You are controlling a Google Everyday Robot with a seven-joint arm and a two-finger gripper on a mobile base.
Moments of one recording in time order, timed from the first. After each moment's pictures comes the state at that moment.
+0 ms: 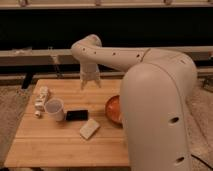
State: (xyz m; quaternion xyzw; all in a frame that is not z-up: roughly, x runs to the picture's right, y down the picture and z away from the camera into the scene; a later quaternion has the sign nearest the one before) arm -0.099 -0.020 0.787 -0.24 0.18 0.61 0.73
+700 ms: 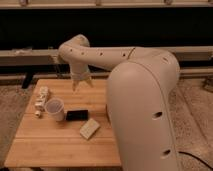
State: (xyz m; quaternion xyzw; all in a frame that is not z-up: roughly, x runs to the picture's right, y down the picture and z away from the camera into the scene) arm -0.132 -0.014 0.783 -0.24 0.18 0.59 0.75
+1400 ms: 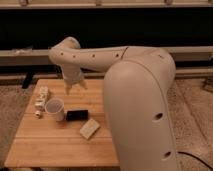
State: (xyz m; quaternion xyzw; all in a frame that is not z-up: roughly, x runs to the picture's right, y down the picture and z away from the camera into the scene) arm -0.157 -0.001 0.768 -0.24 0.17 0.56 0.77
